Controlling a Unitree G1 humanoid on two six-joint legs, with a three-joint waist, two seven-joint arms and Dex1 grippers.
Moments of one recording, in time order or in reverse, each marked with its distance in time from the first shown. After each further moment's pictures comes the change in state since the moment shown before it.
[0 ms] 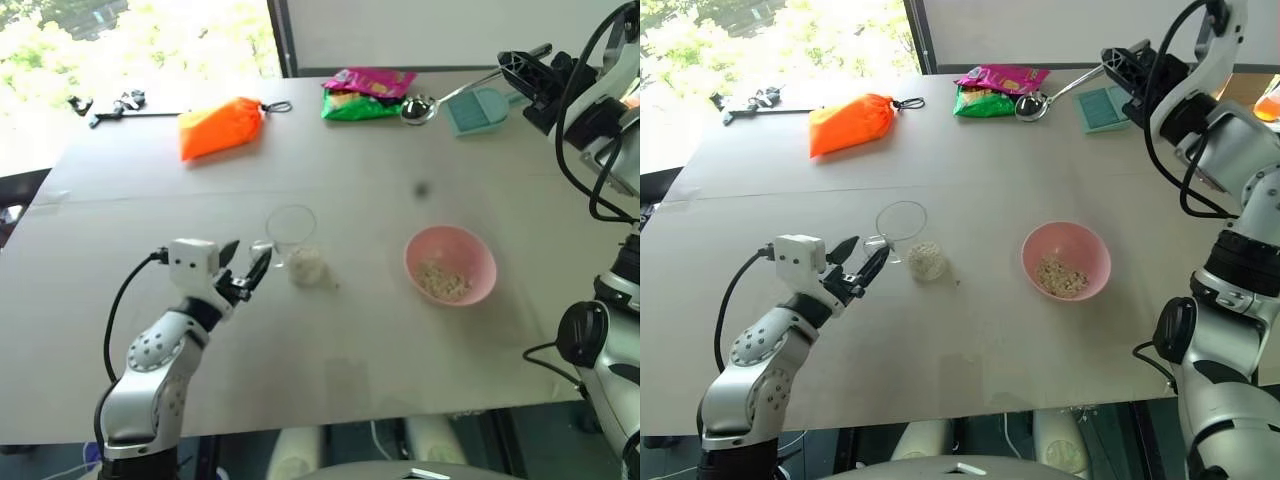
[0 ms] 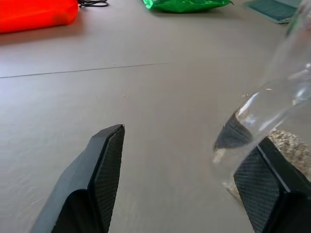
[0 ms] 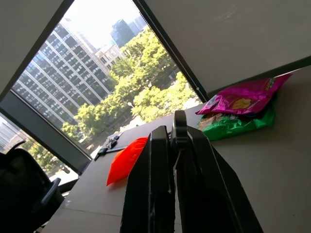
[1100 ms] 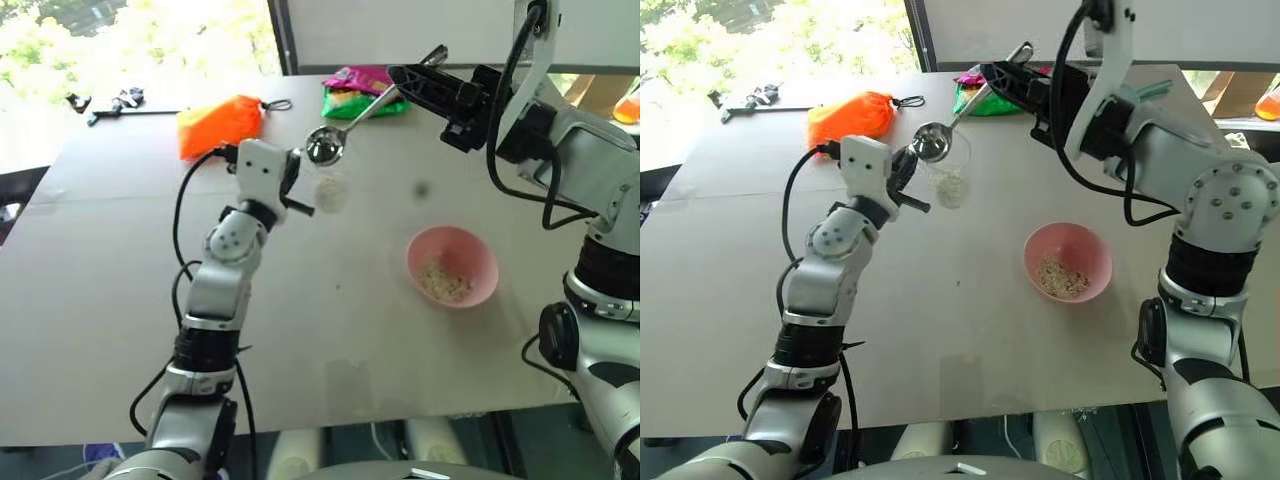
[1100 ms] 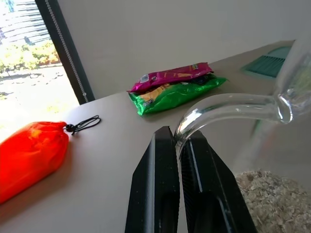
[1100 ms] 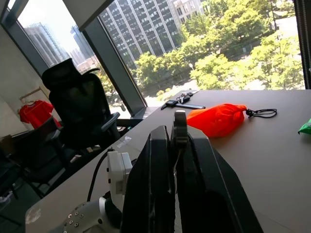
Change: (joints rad) left arm -0.583 -0.051 -0.247 0.340 0.312 -0.146 0.126; right arm -0.030 0.071 0.259 -0.245 0.118 0.027 0.059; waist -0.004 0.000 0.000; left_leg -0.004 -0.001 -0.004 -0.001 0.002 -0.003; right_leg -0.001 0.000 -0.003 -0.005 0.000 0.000
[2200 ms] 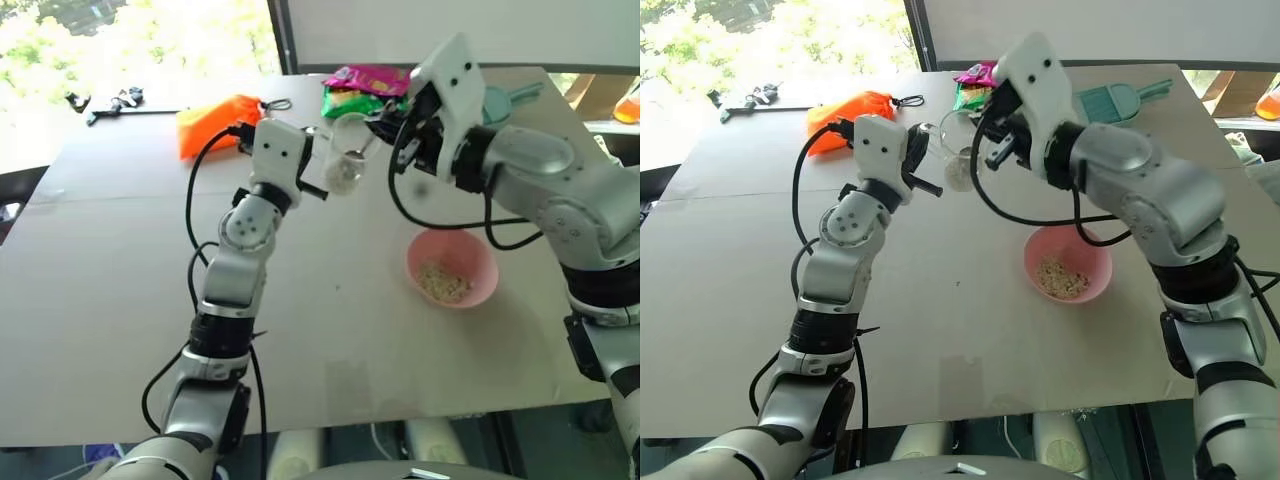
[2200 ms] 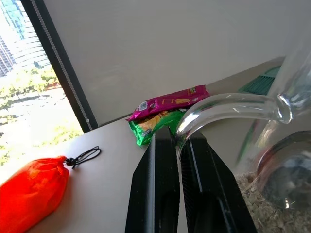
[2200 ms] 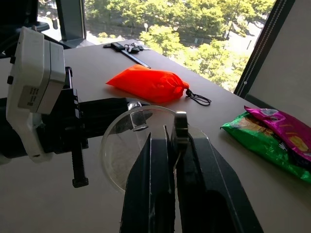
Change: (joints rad) left arm -0.086 -0.042 -0.034 0.005 0.107 -0.007 0.030; right arm 0.024 -0.141 0.479 -0.074 -0.702 -0.279 0.293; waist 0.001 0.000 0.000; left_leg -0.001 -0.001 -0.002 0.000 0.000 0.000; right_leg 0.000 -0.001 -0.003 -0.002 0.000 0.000
